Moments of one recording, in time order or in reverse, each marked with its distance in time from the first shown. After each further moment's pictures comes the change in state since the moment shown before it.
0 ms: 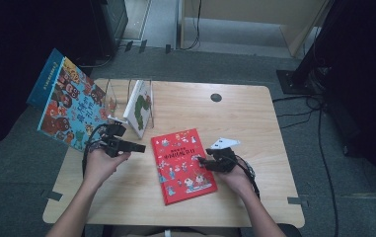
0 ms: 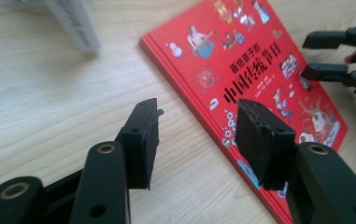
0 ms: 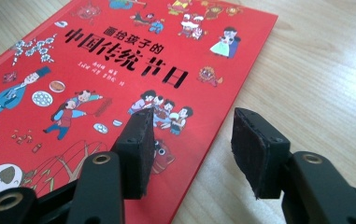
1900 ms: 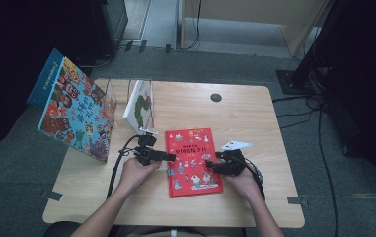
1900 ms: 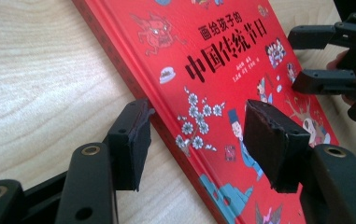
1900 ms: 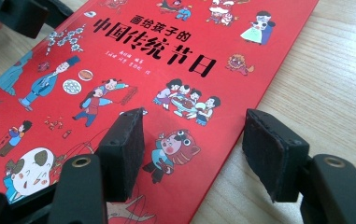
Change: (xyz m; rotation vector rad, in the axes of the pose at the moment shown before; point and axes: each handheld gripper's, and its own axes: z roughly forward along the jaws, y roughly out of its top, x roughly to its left) left arm -0.033 -0.005 0.087 -0.011 -0.174 0.008; right arm -0.014 -0.018 -0.018 0.015 -0.008 0.130
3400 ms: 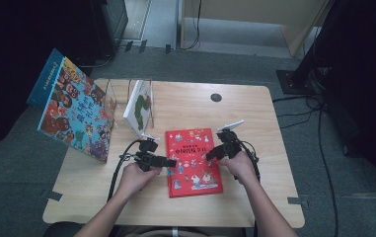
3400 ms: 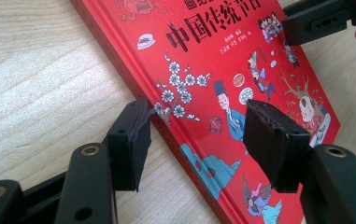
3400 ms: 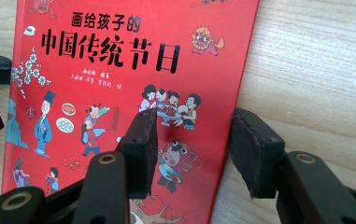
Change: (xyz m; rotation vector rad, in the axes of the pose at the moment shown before) left arm -0.011 -0.013 -0.002 0.013 0.016 0.011; right arm -0.012 0.060 0.013 0.435 -0.042 0.449
